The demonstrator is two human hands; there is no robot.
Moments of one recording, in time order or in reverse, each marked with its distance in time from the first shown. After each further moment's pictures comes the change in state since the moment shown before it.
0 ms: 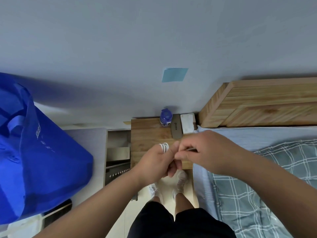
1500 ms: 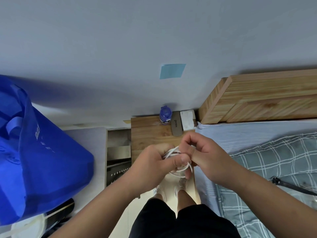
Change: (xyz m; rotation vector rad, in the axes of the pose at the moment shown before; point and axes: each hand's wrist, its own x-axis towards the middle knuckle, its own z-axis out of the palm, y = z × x) left_hand -0.032 0.027 0.000 0.005 0.013 0.069; right_hand -0.014 0.003 0.044 1.003 0.157 0.054
